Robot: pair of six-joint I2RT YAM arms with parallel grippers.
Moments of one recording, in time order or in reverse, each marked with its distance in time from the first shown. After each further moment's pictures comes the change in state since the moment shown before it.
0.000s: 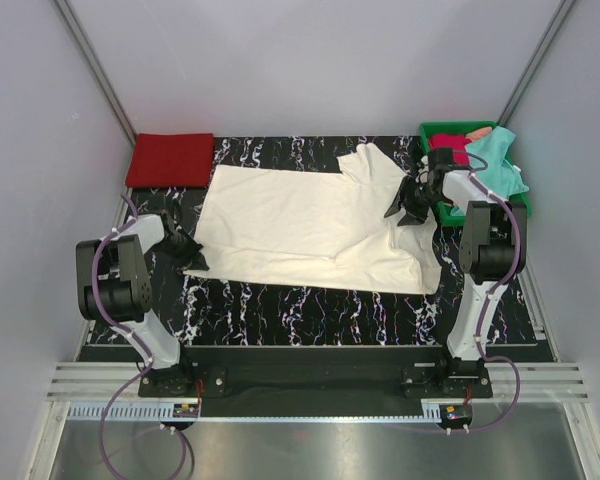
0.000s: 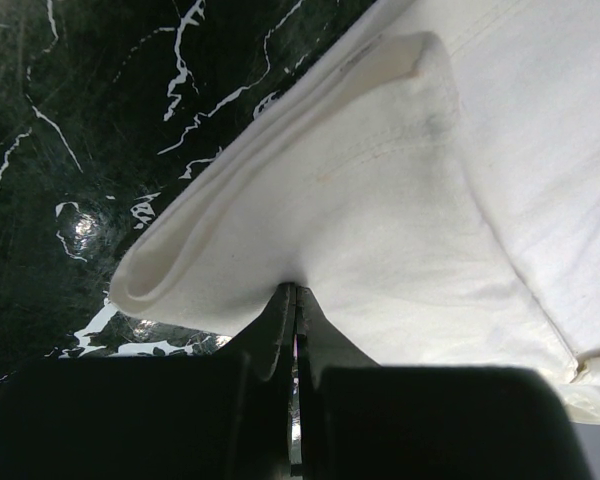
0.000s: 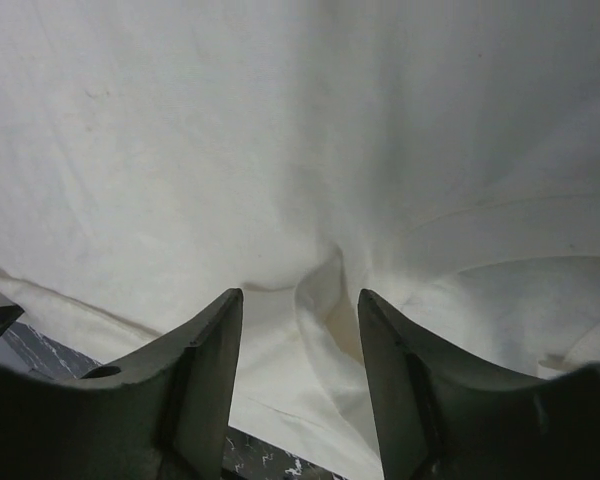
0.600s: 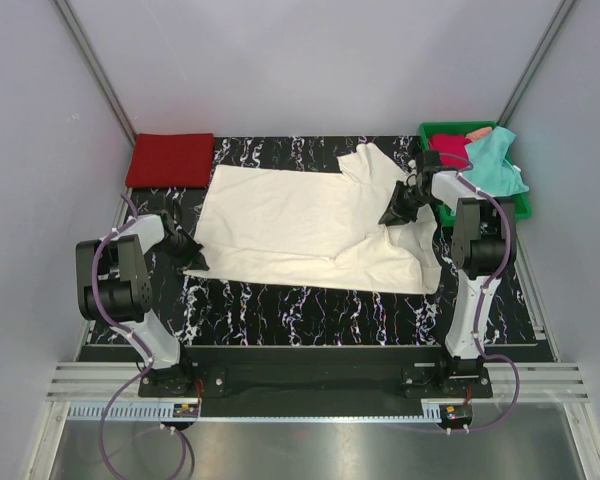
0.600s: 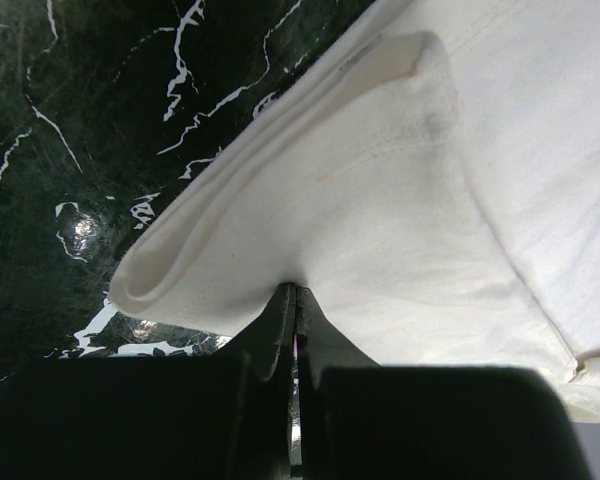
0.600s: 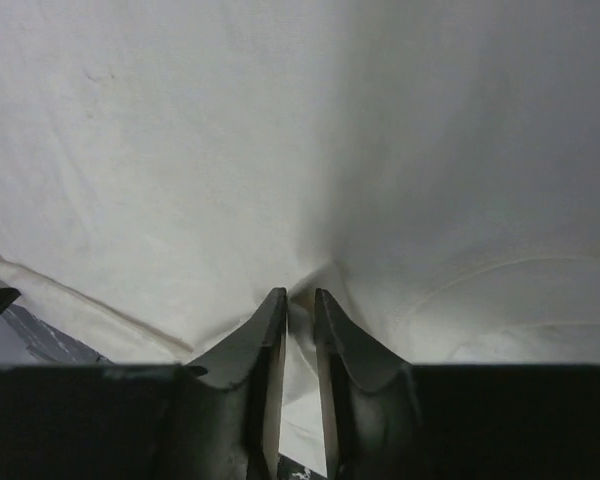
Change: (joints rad) left arm 0.001 -0.005 -0.006 0.007 0.001 0.000; right arm 0.052 0.065 0.034 0.008 -0.045 0.000
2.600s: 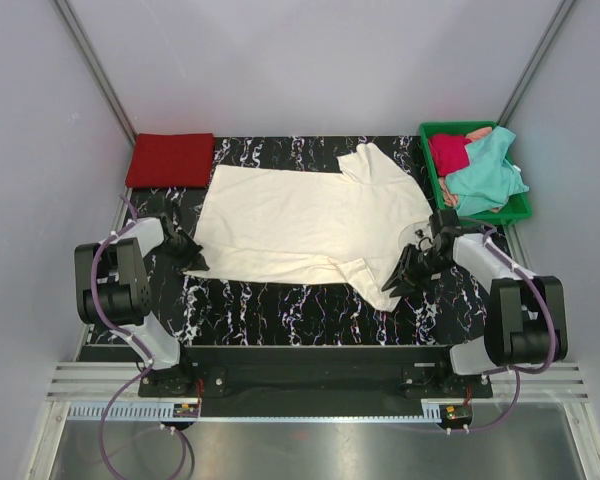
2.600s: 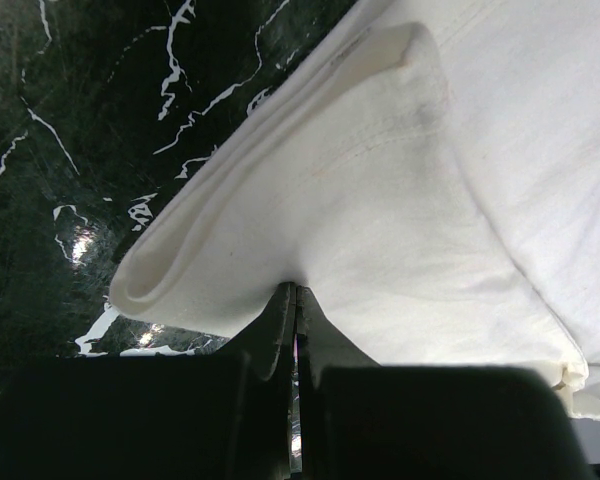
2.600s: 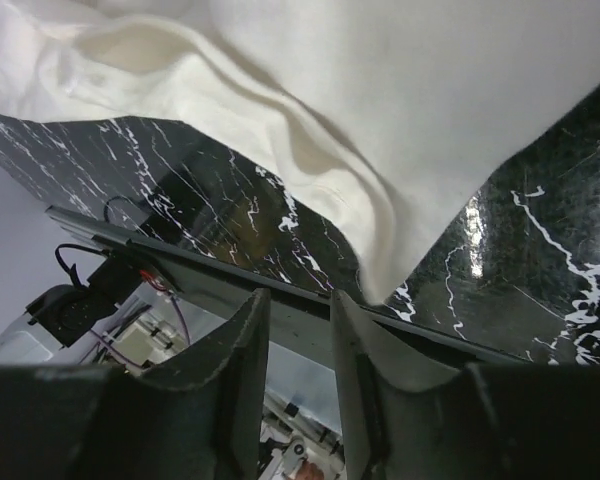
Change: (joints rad) left arm 0.005 -0.024 -0.033 0.037 0.010 0.020; right arm 0.012 -0.671 -0.756 -0.125 -0.139 0.092
